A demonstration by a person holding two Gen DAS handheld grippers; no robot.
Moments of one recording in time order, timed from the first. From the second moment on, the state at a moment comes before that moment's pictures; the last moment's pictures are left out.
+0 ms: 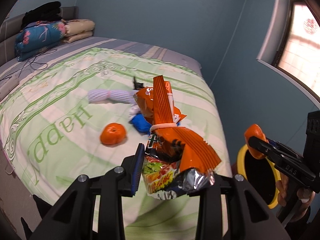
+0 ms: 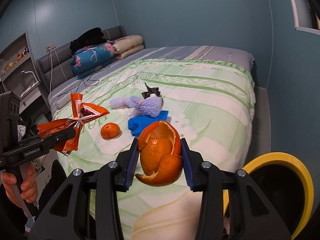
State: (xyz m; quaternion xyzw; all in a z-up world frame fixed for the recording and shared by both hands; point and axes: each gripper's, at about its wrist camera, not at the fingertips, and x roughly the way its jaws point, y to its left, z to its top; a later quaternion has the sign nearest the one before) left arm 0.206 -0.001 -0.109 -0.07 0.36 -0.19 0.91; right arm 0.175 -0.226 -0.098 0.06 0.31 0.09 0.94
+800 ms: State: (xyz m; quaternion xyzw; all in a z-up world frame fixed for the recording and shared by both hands) left arm 0.176 -0.102 -0.092 -0.02 0.34 -0.30 0.89; right arm 0.123 -0.318 -0.088 0.10 0.29 -0.01 0.95
